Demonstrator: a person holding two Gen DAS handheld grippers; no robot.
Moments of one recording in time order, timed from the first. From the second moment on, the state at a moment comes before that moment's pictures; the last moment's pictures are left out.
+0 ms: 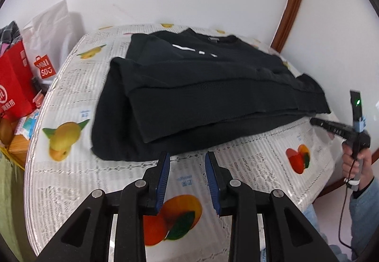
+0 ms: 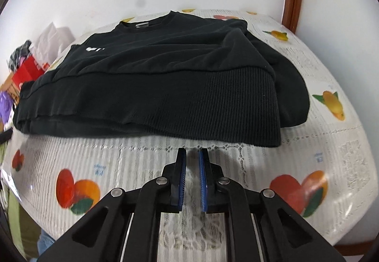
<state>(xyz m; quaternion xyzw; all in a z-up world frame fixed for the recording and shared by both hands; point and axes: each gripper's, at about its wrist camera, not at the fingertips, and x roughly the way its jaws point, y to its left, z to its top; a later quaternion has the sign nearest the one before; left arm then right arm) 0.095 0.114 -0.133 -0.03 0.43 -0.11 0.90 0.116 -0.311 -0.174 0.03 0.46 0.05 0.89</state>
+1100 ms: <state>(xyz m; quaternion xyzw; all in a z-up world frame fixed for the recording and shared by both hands) 0.180 0.081 -0.097 -0.01 0.41 -0.14 0.90 0.187 -0.309 -0.111 0.05 0.38 0.06 0.92</state>
